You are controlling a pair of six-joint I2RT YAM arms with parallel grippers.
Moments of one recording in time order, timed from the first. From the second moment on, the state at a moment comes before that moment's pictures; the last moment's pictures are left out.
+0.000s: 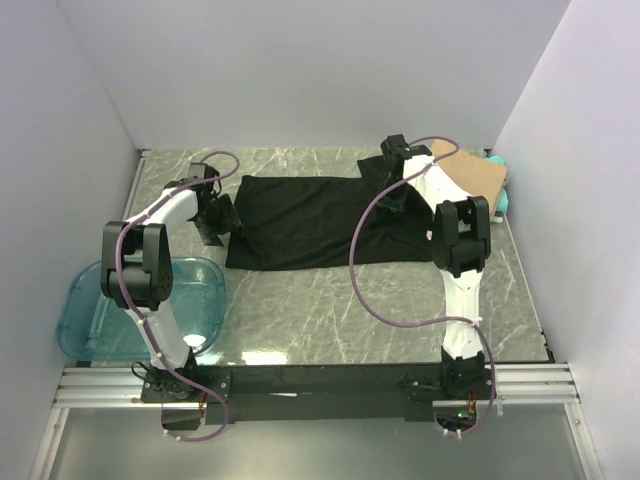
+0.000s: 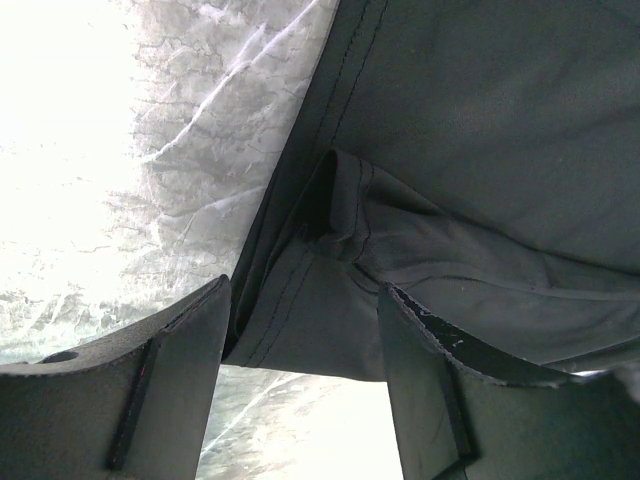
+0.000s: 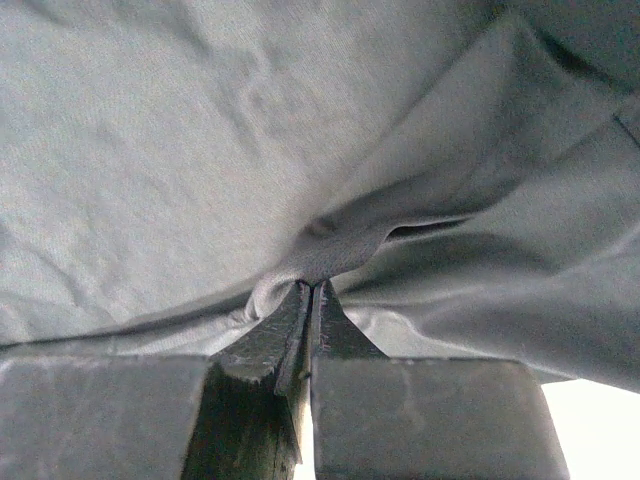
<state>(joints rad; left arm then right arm) -0.07 1.85 1.31 -0.67 0.12 -0.53 0.23 2.24 1.93 -1.01 0.00 0.60</state>
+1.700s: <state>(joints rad) -0.07 1.84 1.31 -0.67 0.16 -0.55 0.23 2.13 1.86 -0.87 -0.13 0.58</state>
